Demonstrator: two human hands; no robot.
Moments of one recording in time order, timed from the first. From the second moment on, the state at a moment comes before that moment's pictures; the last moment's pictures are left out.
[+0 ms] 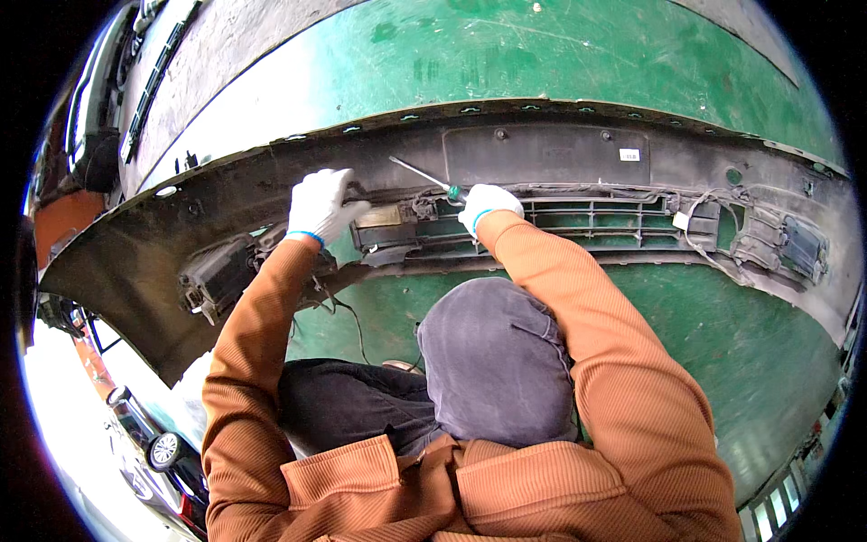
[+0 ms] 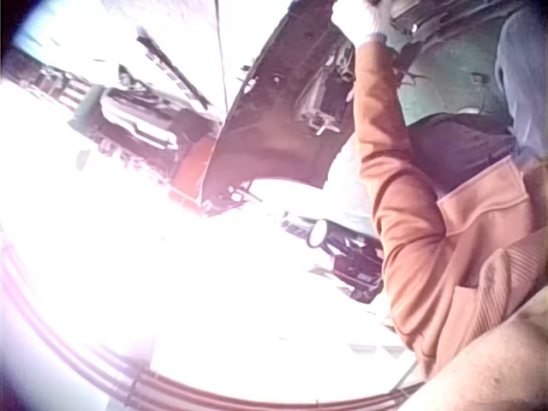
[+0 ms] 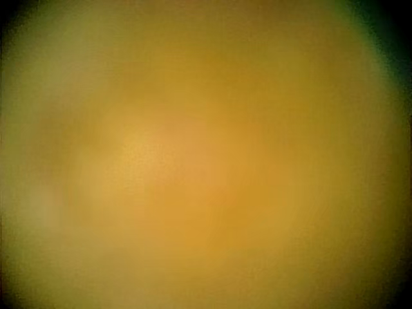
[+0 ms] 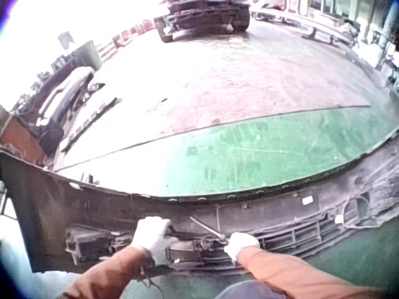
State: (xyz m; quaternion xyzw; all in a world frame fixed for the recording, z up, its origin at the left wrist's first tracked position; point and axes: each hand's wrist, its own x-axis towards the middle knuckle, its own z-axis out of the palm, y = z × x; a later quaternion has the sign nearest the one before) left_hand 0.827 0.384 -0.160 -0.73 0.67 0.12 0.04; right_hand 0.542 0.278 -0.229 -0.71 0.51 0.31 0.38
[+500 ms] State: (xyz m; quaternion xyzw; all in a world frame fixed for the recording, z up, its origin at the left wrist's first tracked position) left_hand 0.778 0.314 -0.241 -0.64 0.58 0.44 0.25; right_hand 0.544 0.279 -0.224 -0.72 0.51 0.31 0.36
